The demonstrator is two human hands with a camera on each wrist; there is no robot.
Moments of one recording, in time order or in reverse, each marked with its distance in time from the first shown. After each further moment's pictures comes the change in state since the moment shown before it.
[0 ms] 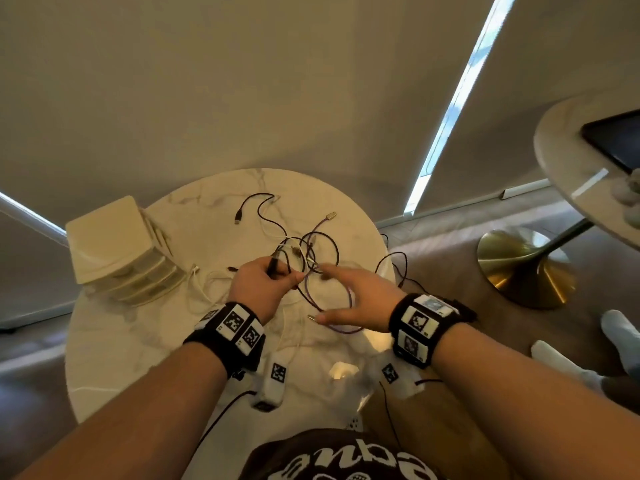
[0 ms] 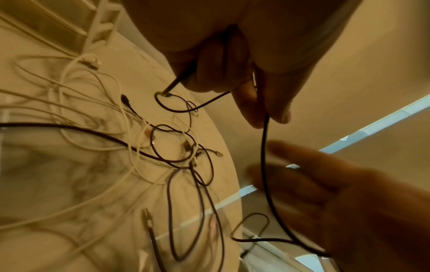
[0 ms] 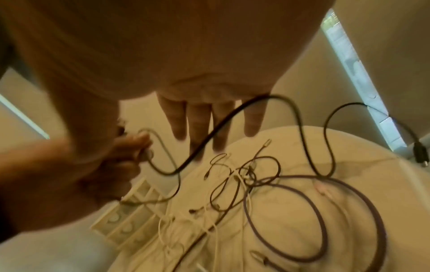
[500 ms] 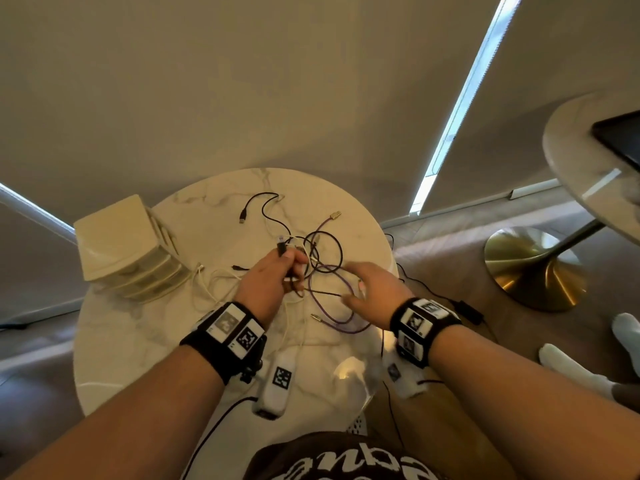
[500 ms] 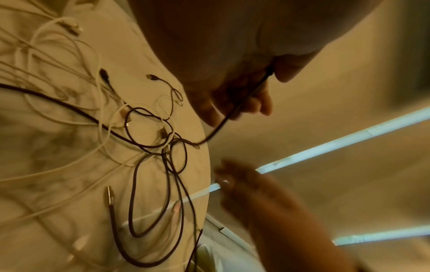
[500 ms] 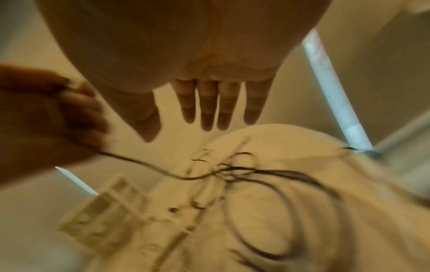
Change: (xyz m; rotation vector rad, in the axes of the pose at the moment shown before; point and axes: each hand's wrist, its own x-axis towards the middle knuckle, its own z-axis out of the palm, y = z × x) left_hand -0.012 0.016 0.002 -0.391 -0.152 0.001; right_hand 0.002 0.020 0.009 -0.082 0.161 0.171
